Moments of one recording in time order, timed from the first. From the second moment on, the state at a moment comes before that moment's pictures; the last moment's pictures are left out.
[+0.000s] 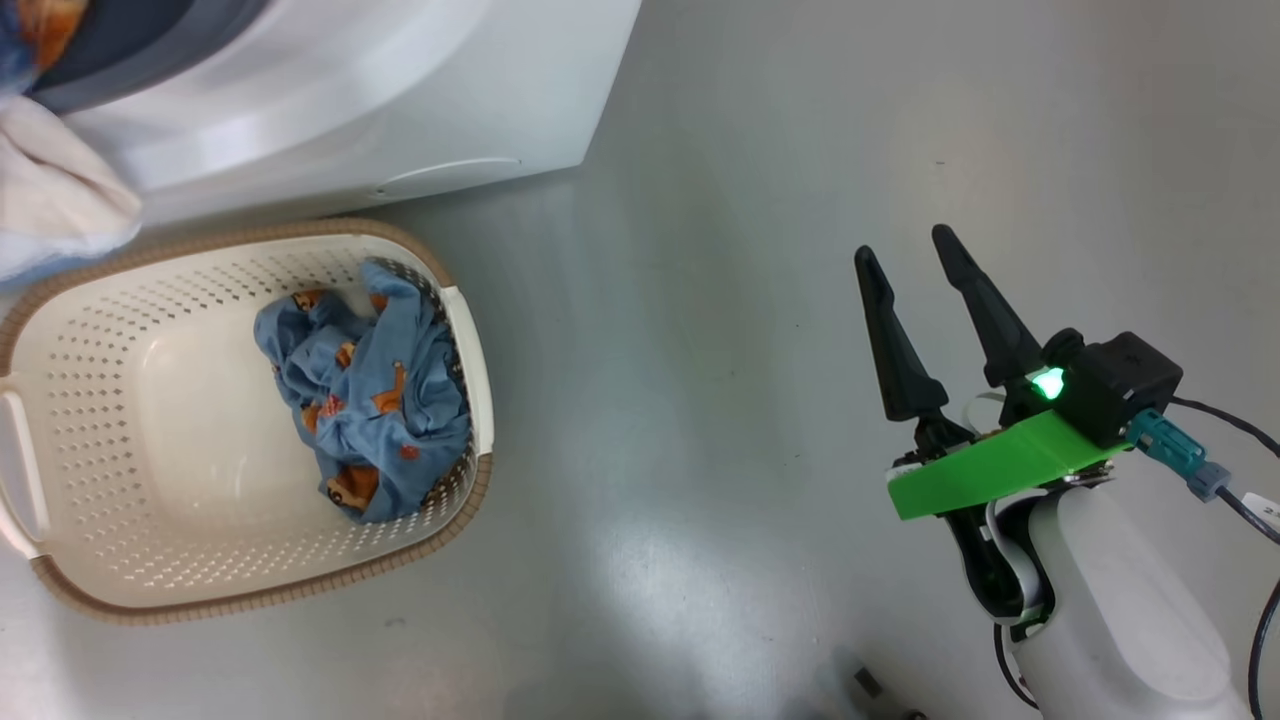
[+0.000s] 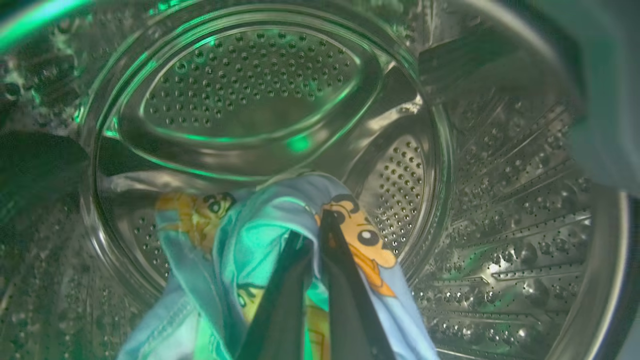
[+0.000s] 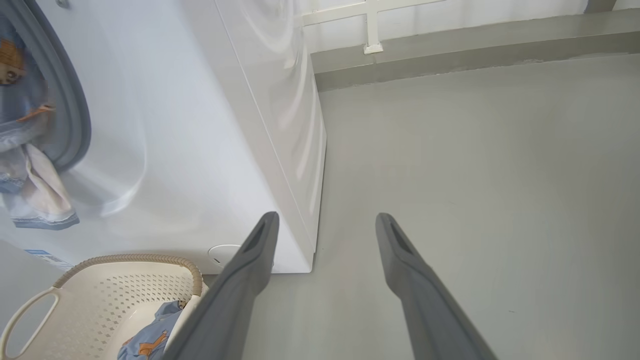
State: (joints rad) left arm -1.36 0.48 -0.11 0.74 -0.37 -0.10 -0.26; right arm -0.41 -0.09 0.23 0.23 0.36 0.13 -0.25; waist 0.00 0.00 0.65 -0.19
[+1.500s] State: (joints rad) left arm -0.90 0.33 -0.07 0.73 -0.43 -0.13 -0.26; right arm -0.38 -0.13 0.21 0.24 0.35 0.13 -0.25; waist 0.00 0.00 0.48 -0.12
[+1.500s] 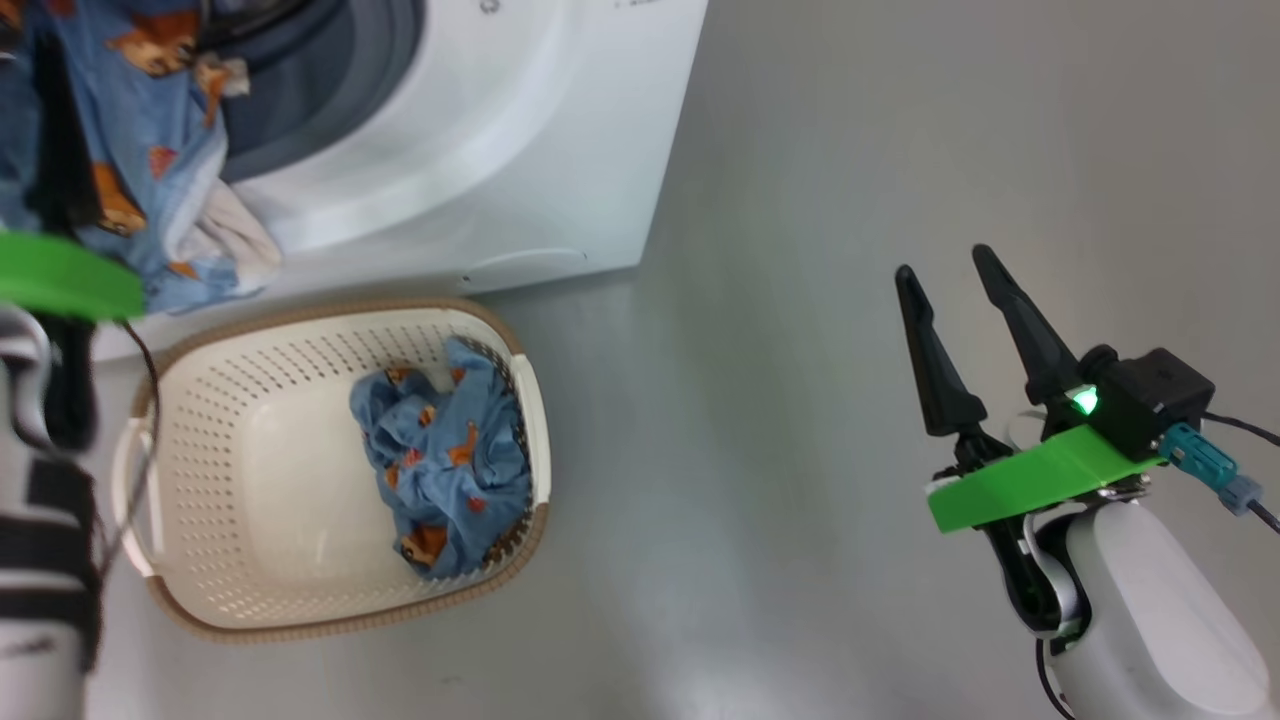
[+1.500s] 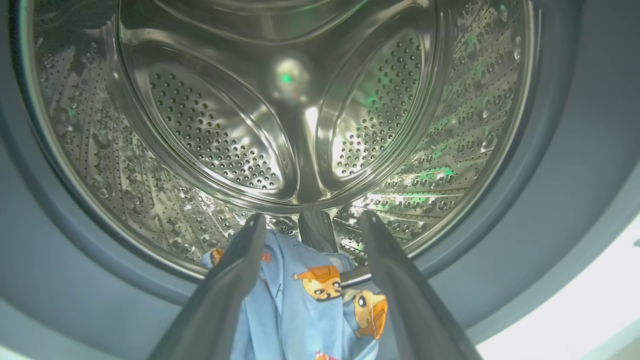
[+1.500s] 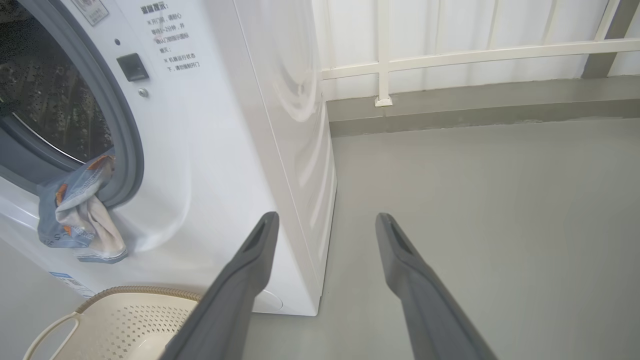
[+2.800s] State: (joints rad) left arm -0.13 0.18 0.10 0.34 -0.29 -0.13 -0.26; right arm -0.09 -0.23 0.15 0.25 0.39 0.13 -0.25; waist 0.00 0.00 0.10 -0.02
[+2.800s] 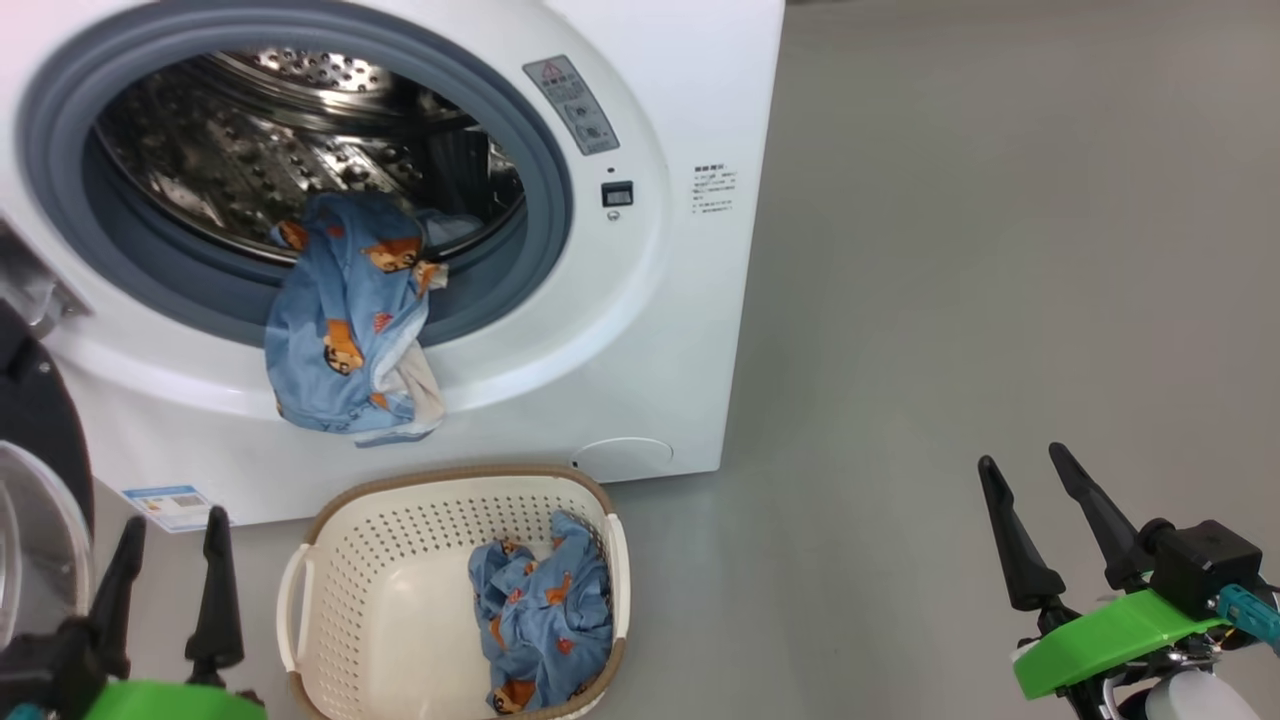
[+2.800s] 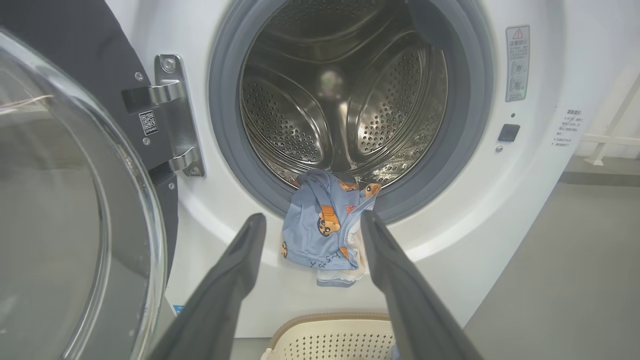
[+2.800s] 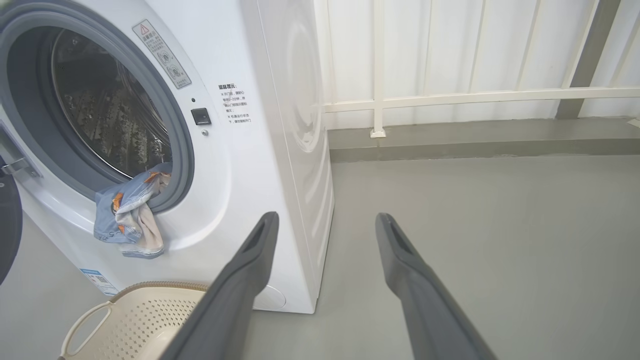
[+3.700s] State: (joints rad) left arm -0.12 0.16 0.13 0.33 -0.31 -0.13 -0.26; right arm -0.11 -0.22 0.14 0.23 0.39 0.13 -0.25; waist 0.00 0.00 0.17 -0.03
